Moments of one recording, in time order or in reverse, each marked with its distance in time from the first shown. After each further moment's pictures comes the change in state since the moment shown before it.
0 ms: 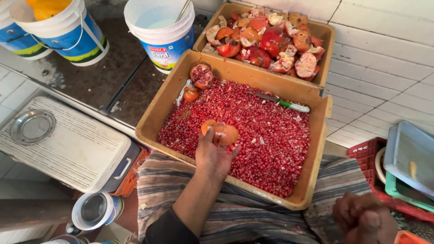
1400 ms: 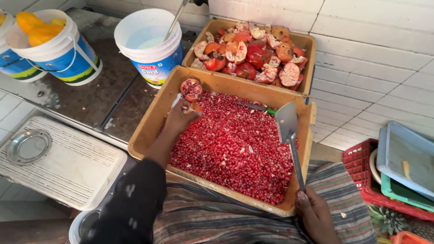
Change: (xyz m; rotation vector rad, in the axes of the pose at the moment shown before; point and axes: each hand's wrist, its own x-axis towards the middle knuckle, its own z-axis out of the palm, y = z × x) left_hand 0.197 0.091 -0.022 1.860 -0.142 0.732; right_hand 0.025 0.010 0.051 0.735 -0.230 -0.037
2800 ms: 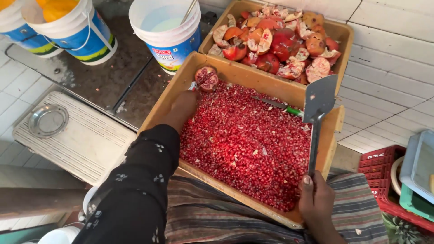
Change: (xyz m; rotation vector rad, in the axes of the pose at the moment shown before) left_hand 0.077 -0.070 0.010 0.409 -0.175 -0.031; right_hand 0.047 -0.061 0.069 -0.598 0.210 -0.293
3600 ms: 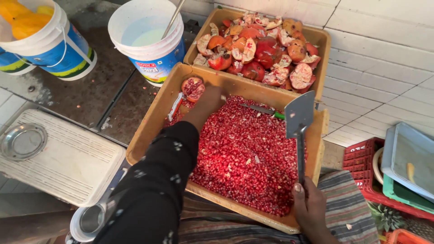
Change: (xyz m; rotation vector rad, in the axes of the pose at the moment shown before) left_hand 0.062 0.114 0.018 -0.331 0.389 0.650; right_hand -0.004 0.010 0.000 -0.079 0.022 0.024
